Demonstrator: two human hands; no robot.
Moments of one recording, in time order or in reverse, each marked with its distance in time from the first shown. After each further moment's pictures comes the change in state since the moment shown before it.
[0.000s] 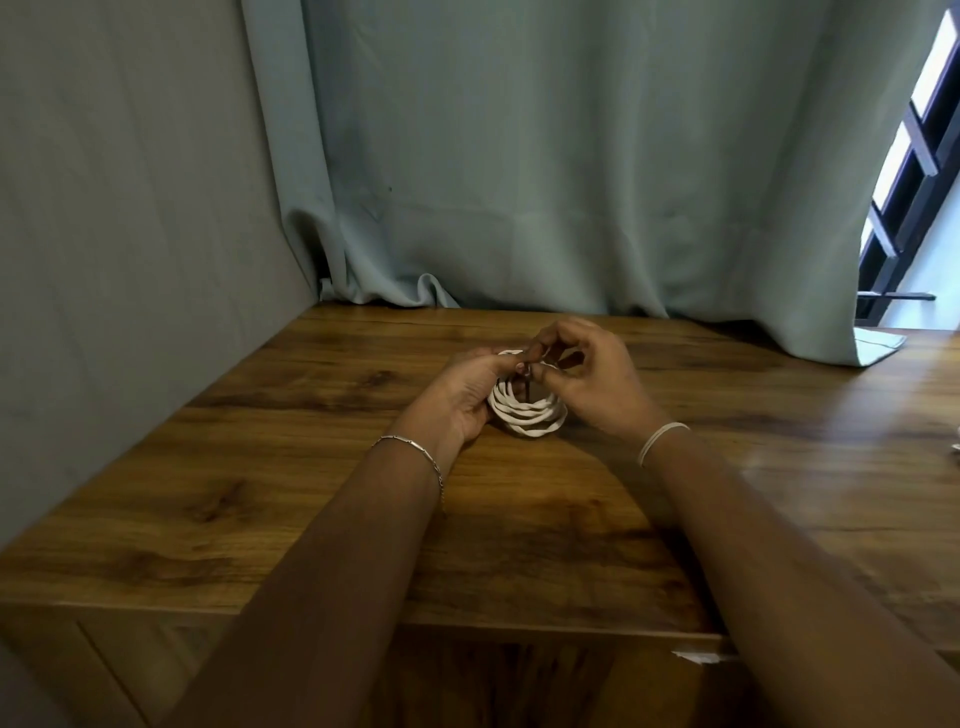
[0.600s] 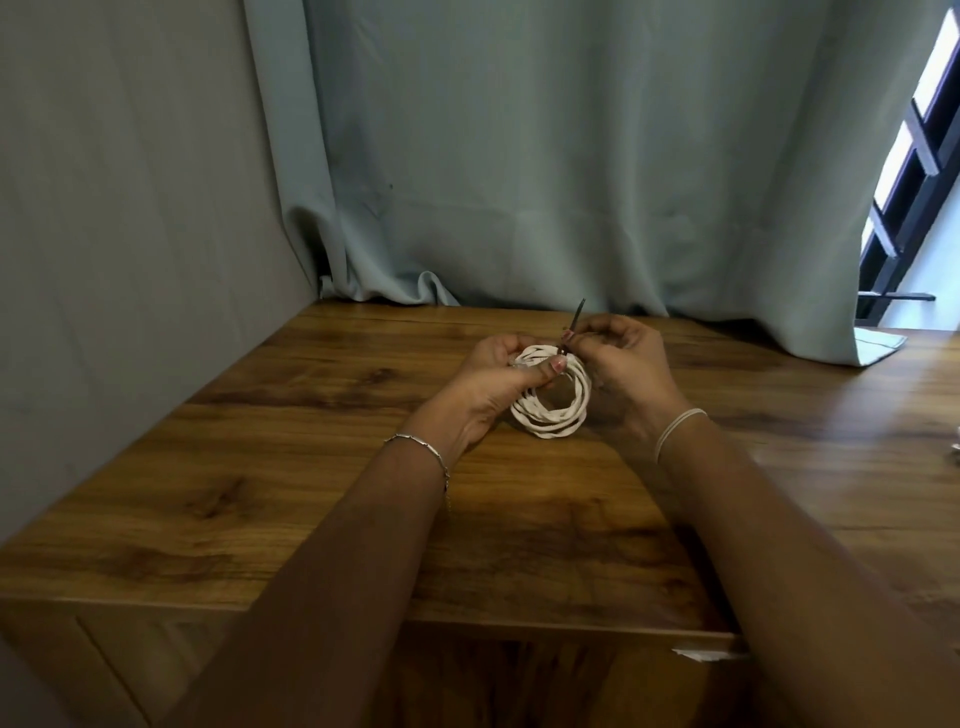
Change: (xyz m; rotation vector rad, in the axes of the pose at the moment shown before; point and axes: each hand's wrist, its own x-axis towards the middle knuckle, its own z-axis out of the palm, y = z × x) left_hand -0.009 -0.002 0.013 0.156 -0.077 0.189; right_hand 0.002 -0.005 -0.010 0.688 0.266 0.574
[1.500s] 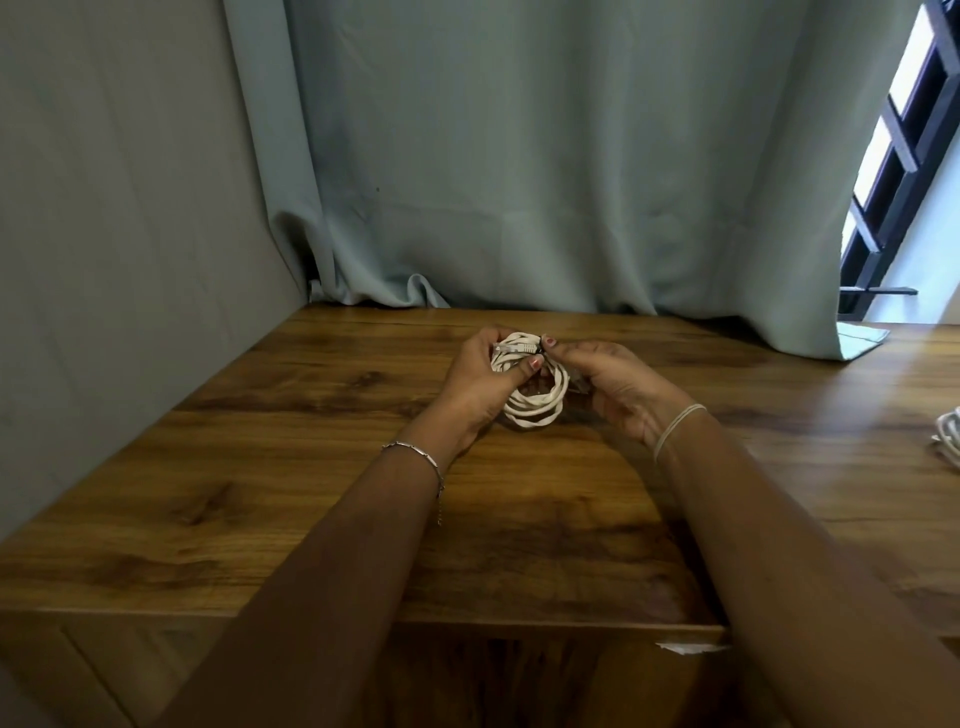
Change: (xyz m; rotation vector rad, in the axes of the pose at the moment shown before) left_hand 0.007 -0.010 0.002 0.125 0.128 0.120; right_hand 0.003 0.002 -0.014 -0.017 -0.312 0.274
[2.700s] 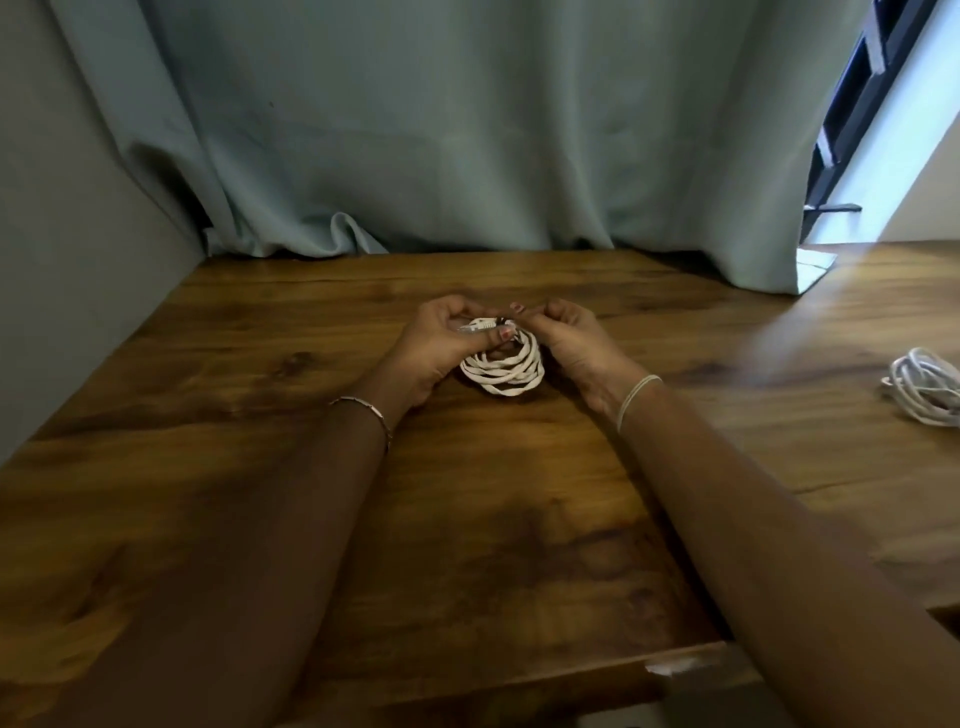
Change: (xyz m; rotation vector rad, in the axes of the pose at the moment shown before) left_hand 0.058 -0.016 -0.005 0.094 -0.170 -0.103; right_hand 0.042 0.018 -0.017 -0.103 0.241 -0.004
